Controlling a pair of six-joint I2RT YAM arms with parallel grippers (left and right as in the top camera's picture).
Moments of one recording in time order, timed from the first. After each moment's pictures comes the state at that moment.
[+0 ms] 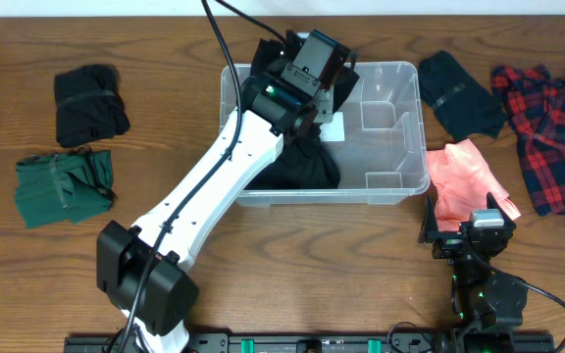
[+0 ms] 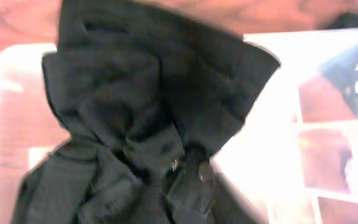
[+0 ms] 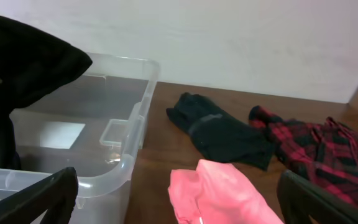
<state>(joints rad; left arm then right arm) -0.63 1.86 1.80 -0.88 -0.26 -0.48 -0.01 0.01 0.01 -0.07 -0.03 -0.07</state>
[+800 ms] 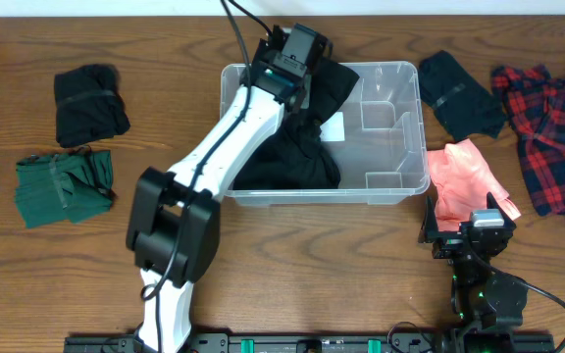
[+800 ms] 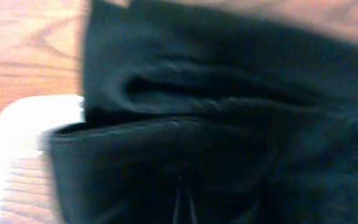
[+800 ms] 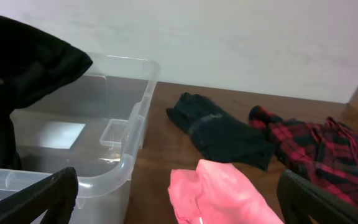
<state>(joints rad) -0.51 2.09 1.80 -0.72 -0.36 -0.35 -0.01 0.01 0.01 -0.07 -0.03 -0.07</state>
